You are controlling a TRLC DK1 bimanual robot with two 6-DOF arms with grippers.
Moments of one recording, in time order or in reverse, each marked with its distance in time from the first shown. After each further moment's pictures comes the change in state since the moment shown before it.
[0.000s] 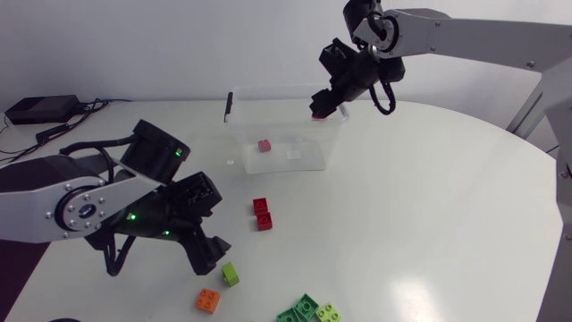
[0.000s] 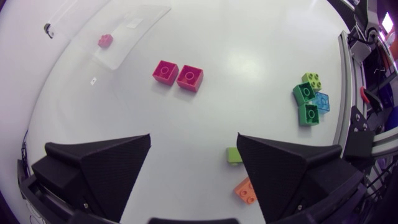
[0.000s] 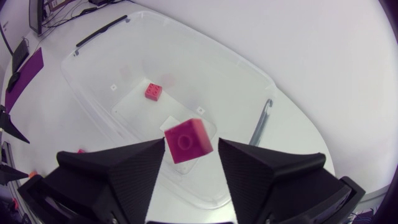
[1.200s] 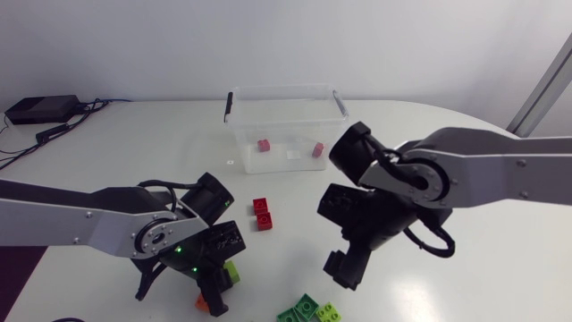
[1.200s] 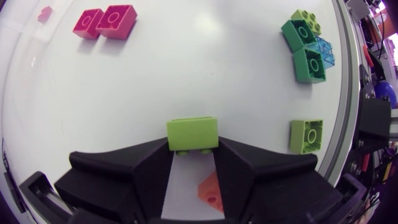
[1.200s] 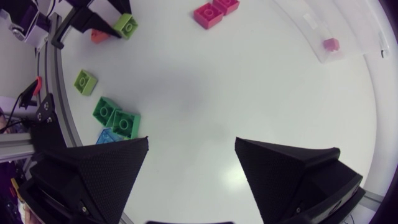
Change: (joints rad) left arm -0.113 0.271 -0.040 0.018 0.011 -0.012; right arm 0.332 -0.567 -0.977 -0.068 -0.016 0.010
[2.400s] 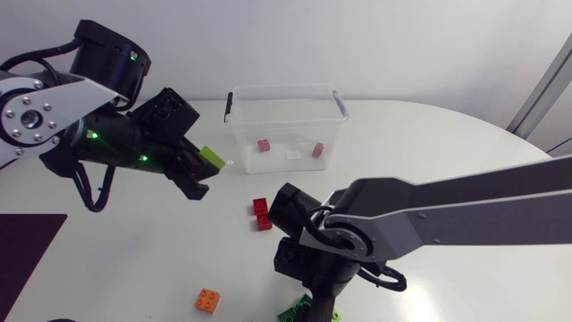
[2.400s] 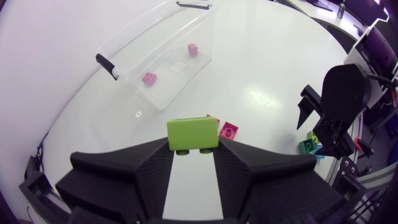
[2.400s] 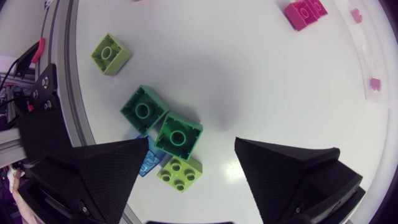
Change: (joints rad) left arm 0.238 -0.292 0.332 -0.132 0.030 -0.020; right arm 0.264 0.189 0.006 0.049 0.020 0.060
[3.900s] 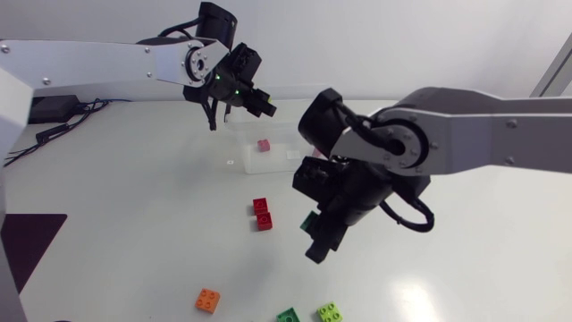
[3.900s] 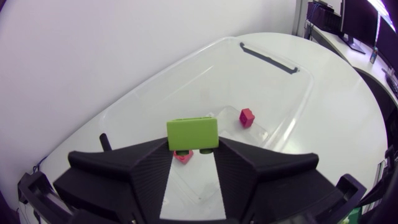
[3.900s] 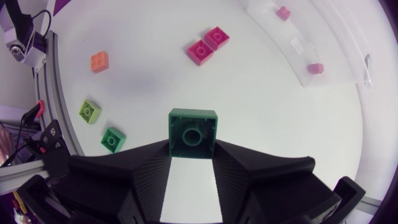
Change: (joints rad) left arm 0.026 0.758 0.716 0.227 -0.054 -0.139; right arm -0.183 -0.129 0.216 -0.143 0.063 0.023
